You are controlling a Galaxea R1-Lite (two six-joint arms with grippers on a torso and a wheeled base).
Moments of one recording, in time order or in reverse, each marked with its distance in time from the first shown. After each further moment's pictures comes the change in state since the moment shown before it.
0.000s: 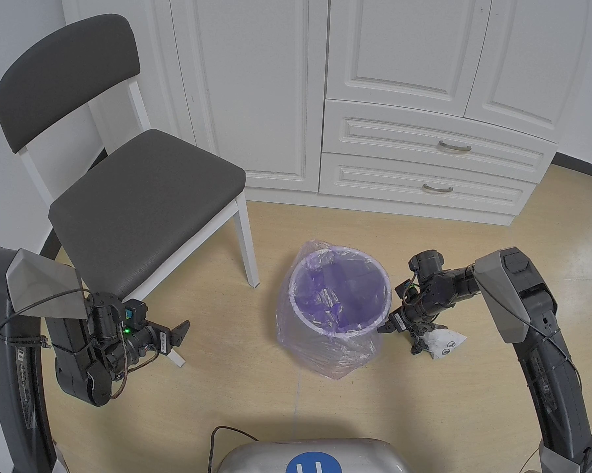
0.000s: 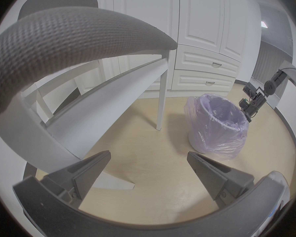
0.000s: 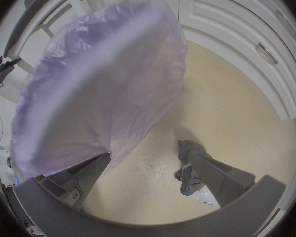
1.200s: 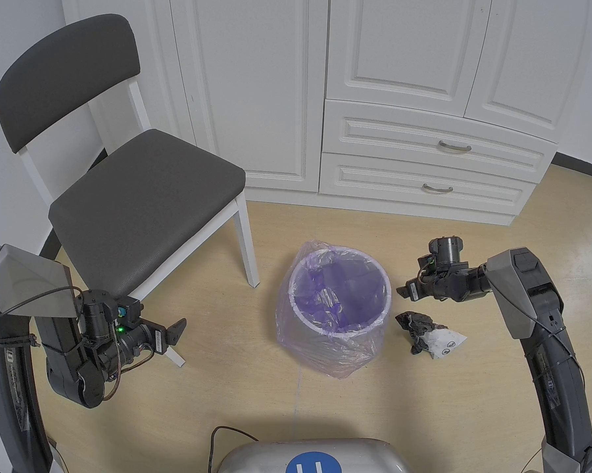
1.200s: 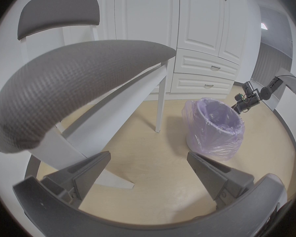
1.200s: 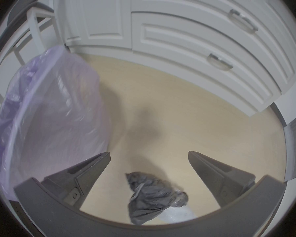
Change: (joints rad) left arm -0.001 -0.073 0.057 0.002 0.000 -0.007; right arm -0.075 0.014 -0.009 -0.347 -0.167 0.119
